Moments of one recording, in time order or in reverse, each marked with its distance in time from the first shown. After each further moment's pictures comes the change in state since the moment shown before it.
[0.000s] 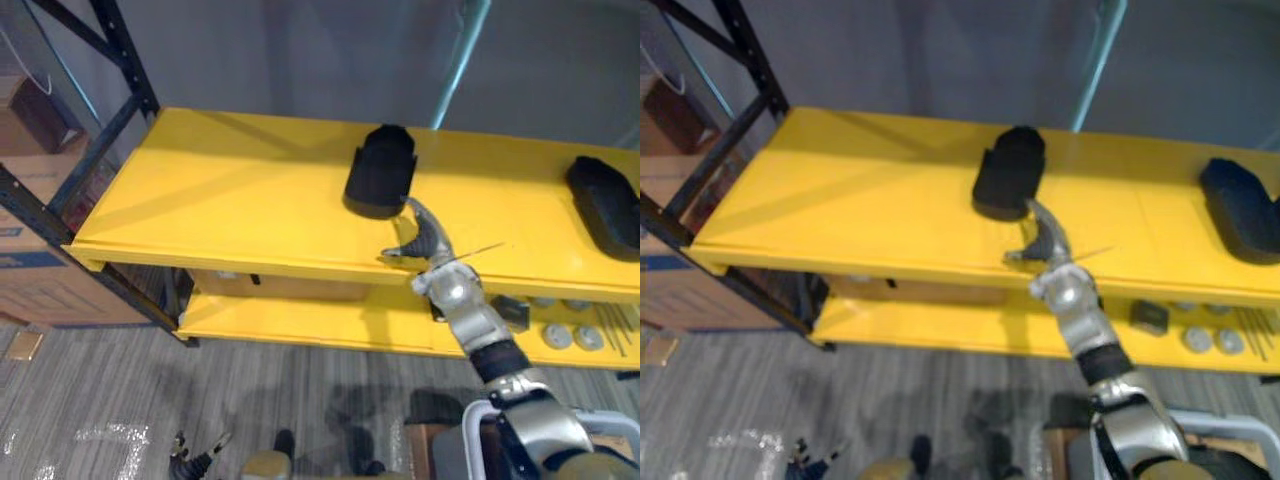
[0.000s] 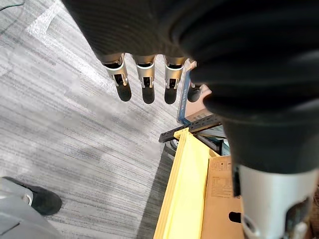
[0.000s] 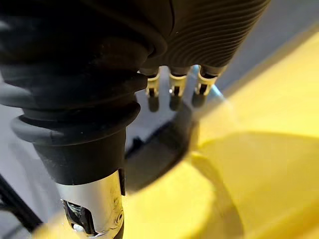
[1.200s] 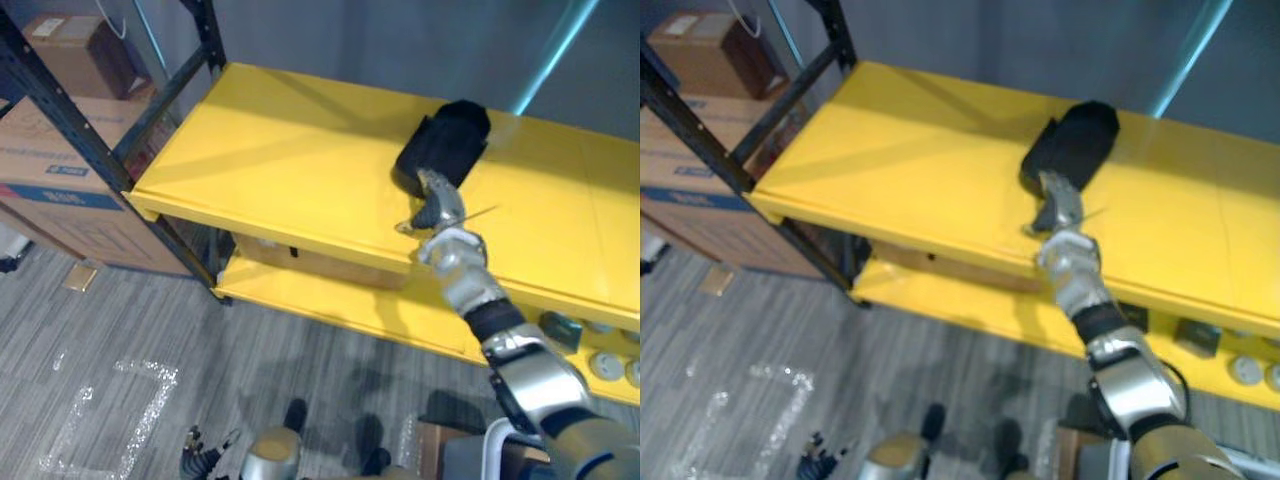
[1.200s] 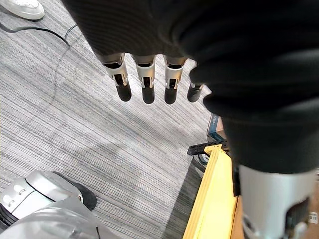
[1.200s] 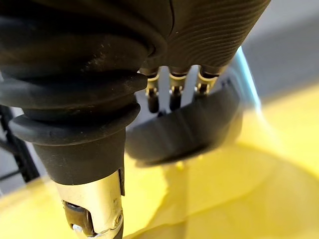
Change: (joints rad) left arm -0.015 0.005 -0.010 0.009 -0.013 0.044 -0.085; right arm -0.241 -0.055 0.091 0.134 0.015 0.169 -0.031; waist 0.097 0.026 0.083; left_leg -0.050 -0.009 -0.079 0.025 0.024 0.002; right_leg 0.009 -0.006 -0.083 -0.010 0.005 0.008
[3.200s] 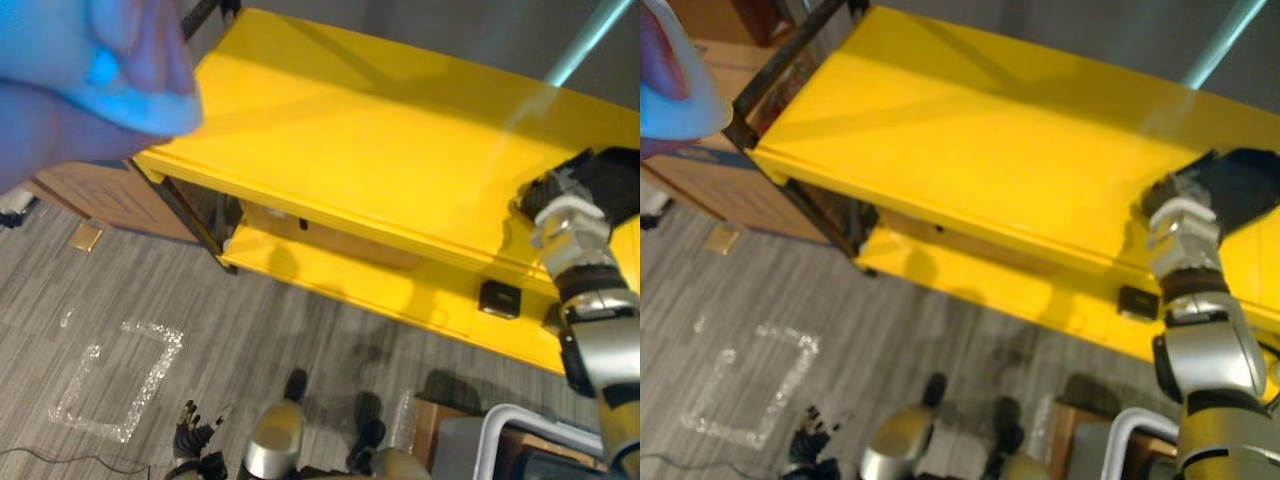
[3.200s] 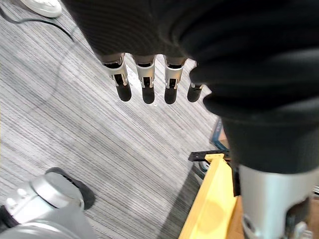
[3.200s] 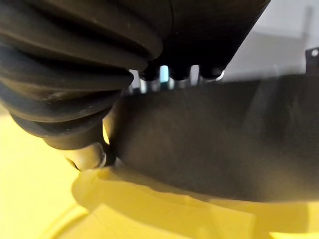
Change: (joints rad) left arm -0.005 0.046 -0.008 -0.196 -0.087 0.072 -0.020; right arm -0.164 -0.294 -0.109 0.359 -0.277 -0.017 0.212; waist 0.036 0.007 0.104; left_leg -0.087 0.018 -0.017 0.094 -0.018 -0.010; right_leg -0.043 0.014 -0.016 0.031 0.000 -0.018
